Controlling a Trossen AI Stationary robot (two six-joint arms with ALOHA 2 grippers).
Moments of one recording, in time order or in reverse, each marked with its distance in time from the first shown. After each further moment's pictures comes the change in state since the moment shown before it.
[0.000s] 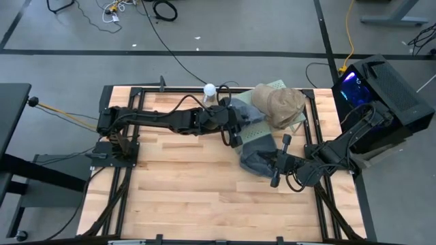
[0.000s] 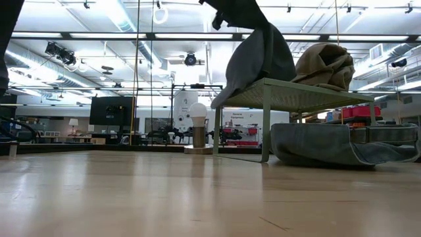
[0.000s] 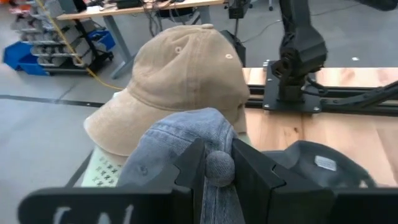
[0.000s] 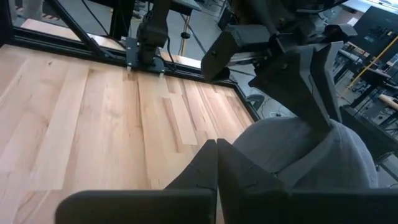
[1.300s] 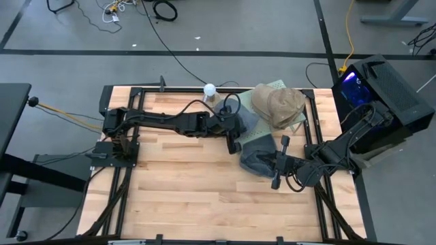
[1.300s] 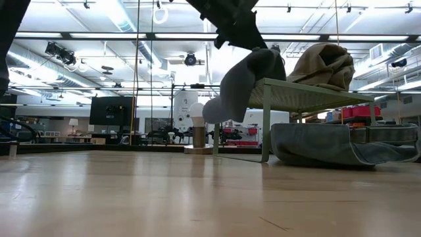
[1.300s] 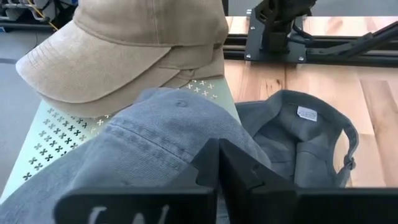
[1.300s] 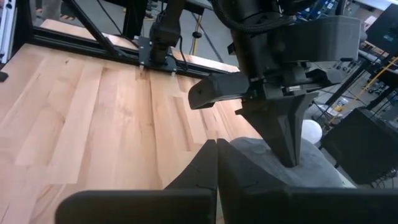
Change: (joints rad) left arm 0.000 0.063 0.002 -0.127 0.083 -0.074; right arm 0.000 0.001 0.000 0.000 -0.050 0.000
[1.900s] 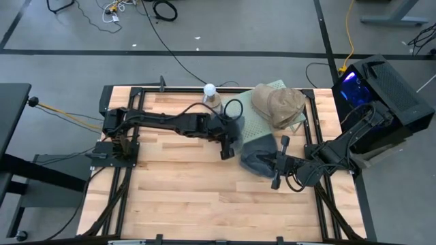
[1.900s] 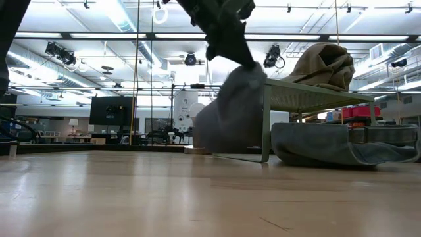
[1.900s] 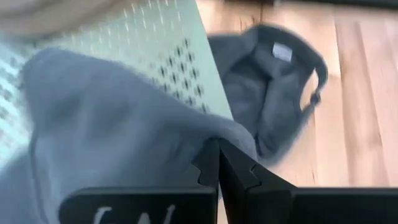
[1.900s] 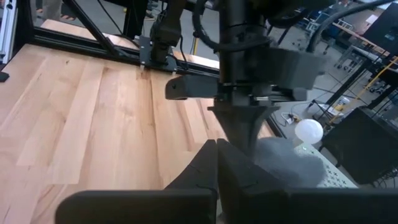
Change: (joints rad) left arm -0.003 0.000 0.000 -0.210 0.136 -0.085; right arm 0.000 0.000 0.000 -0.001 -0.003 0.005
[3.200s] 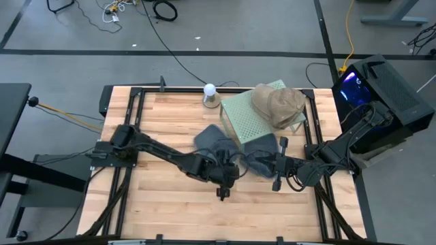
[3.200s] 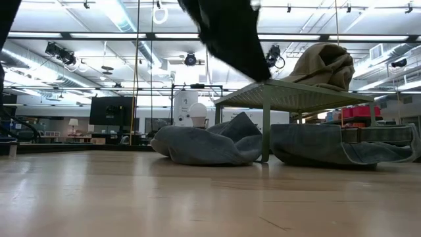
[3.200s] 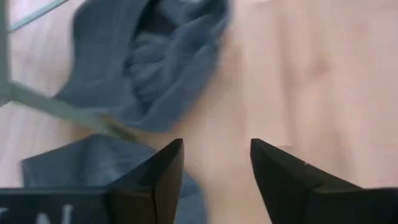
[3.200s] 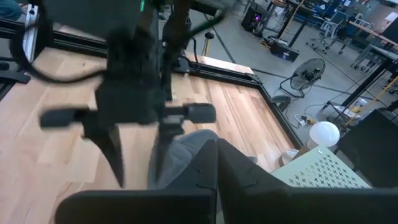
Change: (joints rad) left arm -0.327 0.144 -0.001 0.004 -0.251 -0.019; right arm 0.000 0.000 0.000 0.014 -0.051 0.001
